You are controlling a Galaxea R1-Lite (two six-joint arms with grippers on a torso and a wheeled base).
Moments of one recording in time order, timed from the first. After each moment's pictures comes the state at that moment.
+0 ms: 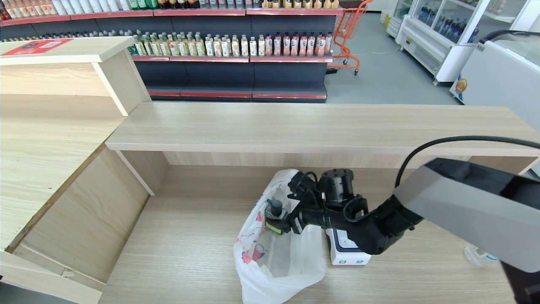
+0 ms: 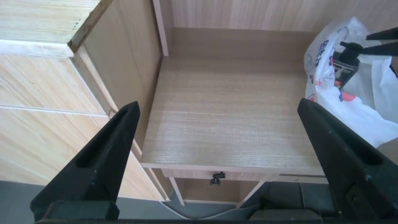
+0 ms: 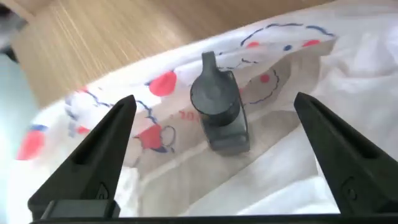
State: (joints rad) left arm 0.00 0.00 0.00 0.00 0.00 0.00; right arm 0.56 2.31 -1.10 -0.84 0.35 -0.23
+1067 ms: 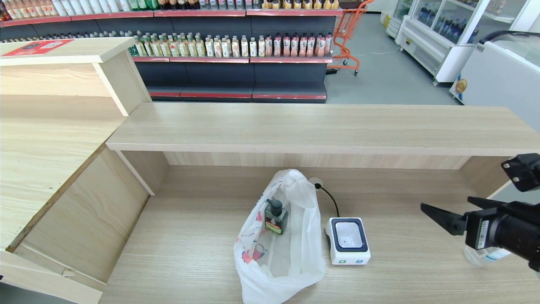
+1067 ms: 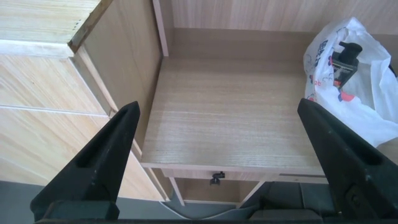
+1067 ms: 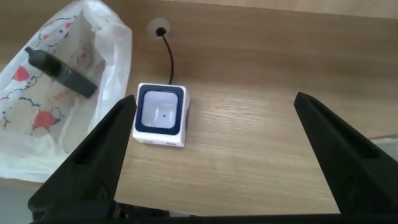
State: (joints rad) left arm 0.00 0.00 0.00 0.00 0.00 0.00; right arm 0.21 1.20 -0.38 -0.54 -0.07 -0.02
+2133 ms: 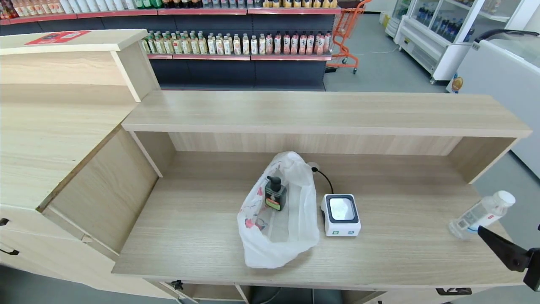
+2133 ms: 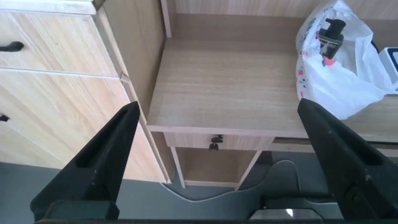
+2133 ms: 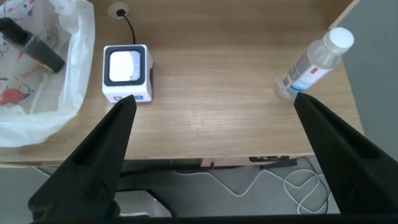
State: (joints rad) left arm 0.00 0.00 0.00 0.00 0.00 0.00; right arm 0.20 0.88 -0.22 -0.47 -0.26 -0.01
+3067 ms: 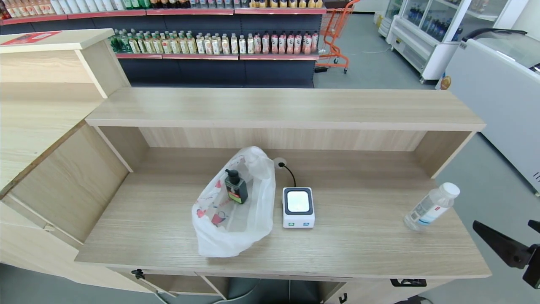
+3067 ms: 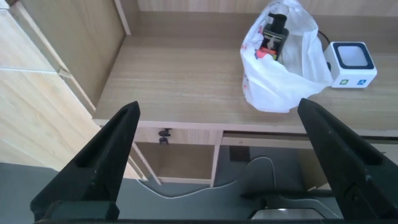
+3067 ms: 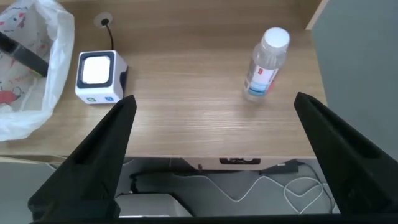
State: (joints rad) left arm 0.00 0.00 0.00 0.00 0.00 0.01; right arm 0.23 0.88 -0.24 -0.48 -0.21 0.06
